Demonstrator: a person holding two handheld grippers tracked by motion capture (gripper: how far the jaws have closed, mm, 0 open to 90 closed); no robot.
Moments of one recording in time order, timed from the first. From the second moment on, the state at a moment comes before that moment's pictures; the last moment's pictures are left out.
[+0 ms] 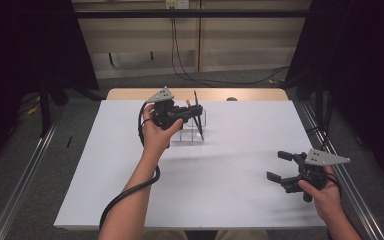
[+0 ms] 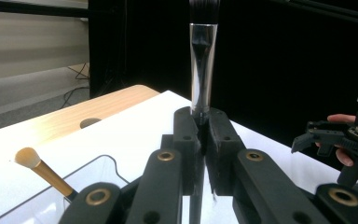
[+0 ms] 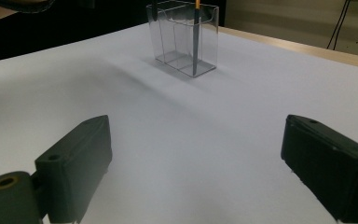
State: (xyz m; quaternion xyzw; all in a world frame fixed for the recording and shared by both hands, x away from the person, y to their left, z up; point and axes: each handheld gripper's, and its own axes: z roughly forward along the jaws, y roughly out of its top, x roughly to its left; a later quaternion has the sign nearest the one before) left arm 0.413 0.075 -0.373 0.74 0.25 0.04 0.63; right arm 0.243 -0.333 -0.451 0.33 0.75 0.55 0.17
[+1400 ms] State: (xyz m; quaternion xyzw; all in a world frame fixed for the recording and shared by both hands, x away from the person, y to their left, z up) left arm 0.430 0.069 -0.377 0.73 0.29 0.09 0.62; right arm 0.242 -0.331 -0.451 0.32 0.75 0.55 0.17
